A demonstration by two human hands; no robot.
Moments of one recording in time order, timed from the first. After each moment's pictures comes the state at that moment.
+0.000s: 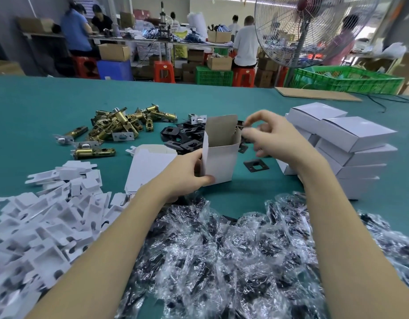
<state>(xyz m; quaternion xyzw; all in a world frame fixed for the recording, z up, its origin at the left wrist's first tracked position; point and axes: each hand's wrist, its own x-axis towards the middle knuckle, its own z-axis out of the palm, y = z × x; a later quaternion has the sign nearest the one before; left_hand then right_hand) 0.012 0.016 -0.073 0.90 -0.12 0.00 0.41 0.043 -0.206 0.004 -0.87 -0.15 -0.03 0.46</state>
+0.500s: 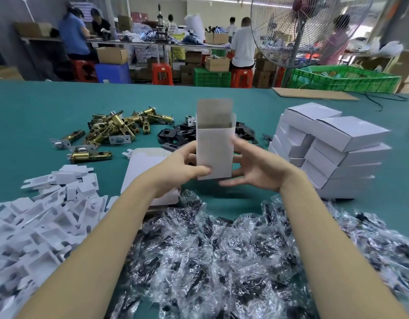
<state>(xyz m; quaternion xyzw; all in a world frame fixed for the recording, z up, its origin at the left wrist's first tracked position) 0.012 0.014 -0.060 0.78 -0.10 -0.07 0.61 0.050 -0.206 -0.043 -0.66 -0.15 0.30 0.67</state>
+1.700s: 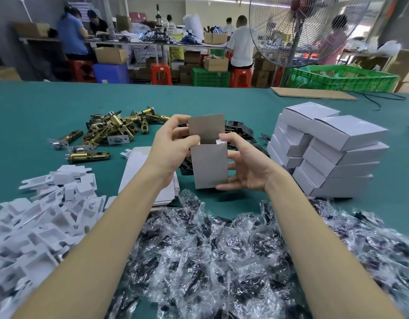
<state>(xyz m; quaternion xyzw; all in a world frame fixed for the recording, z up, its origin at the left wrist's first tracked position) 0.019 0.007 -0.037 0.70 -0.04 0.14 0.70 0.053 -0.183 -0.042 -0.69 -0.01 0.31 0.66</state>
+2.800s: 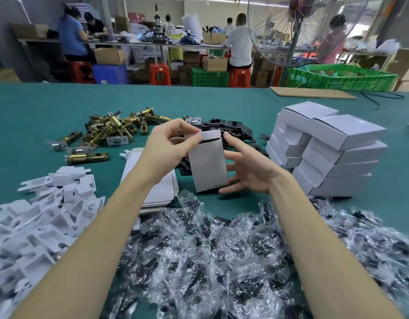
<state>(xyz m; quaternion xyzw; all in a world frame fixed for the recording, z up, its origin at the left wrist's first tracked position) 0.014 0.015 -0.033 0.77 -0.09 0.18 0.60 0.056 -0.195 -0.051 -0.71 -0.09 0.31 0.63</state>
